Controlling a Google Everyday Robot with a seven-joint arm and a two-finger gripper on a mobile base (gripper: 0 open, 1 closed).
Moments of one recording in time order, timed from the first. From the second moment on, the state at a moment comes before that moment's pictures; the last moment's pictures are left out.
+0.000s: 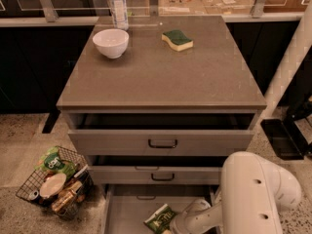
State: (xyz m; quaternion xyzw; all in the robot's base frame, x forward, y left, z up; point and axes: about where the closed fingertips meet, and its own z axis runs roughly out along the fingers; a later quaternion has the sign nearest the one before) arm 0.405 -0.063 0.128 -0.31 0.93 0.20 0.08
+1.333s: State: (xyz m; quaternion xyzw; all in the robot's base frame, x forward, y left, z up) arm 0.400 -0.052 0.119 -0.32 0.92 0.21 0.07
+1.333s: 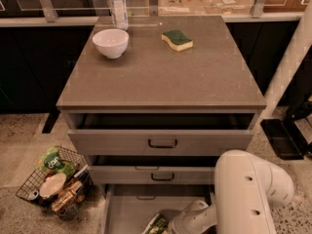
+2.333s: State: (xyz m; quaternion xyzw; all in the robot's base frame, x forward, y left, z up) arm 0.400 -0.058 0.131 -0.32 0.92 0.21 0.08
